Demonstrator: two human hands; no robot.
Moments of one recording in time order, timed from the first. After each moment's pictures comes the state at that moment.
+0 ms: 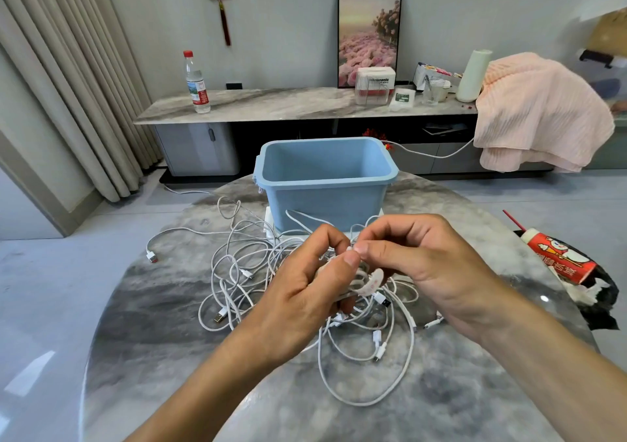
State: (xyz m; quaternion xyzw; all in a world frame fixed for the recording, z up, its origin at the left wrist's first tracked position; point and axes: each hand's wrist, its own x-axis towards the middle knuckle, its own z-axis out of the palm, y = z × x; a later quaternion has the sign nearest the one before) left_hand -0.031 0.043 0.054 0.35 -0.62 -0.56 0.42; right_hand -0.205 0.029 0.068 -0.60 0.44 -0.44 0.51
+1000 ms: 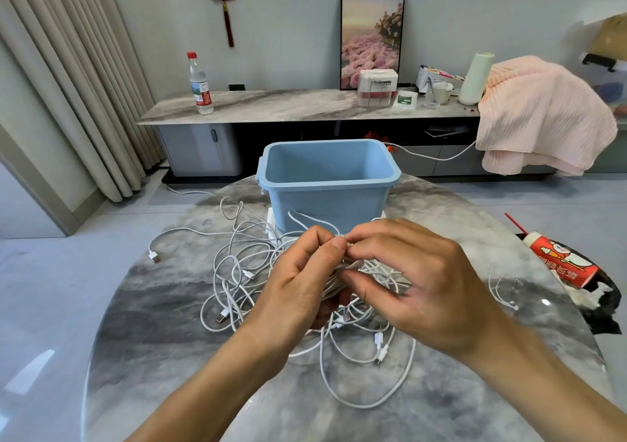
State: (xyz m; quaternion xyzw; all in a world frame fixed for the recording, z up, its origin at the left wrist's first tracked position) left_hand -0.033 0.040 0.052 0.40 -0.53 -0.59 0.46; right_hand -0.202 0.033 0.052 -0.83 0.34 -0.44 -0.01
